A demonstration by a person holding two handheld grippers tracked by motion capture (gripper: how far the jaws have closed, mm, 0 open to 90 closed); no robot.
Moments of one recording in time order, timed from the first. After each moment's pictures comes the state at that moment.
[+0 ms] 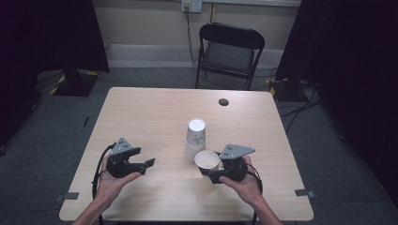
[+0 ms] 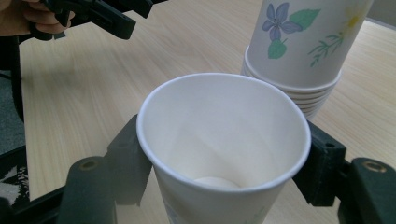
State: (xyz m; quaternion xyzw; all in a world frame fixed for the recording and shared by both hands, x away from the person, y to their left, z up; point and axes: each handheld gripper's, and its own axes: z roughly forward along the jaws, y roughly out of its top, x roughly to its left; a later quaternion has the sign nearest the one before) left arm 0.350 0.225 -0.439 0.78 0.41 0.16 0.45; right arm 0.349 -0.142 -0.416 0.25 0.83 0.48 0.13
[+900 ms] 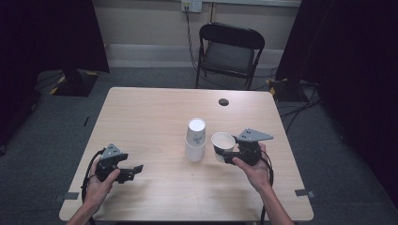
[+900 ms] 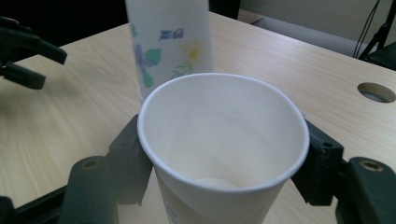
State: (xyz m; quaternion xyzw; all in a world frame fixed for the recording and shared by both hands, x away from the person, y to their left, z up) left arm 0.349 0.259 -0.463 0.79 0.43 0.15 0.41; right arm 0.390 -0.182 -0.403 0.33 0.79 0.49 0.18
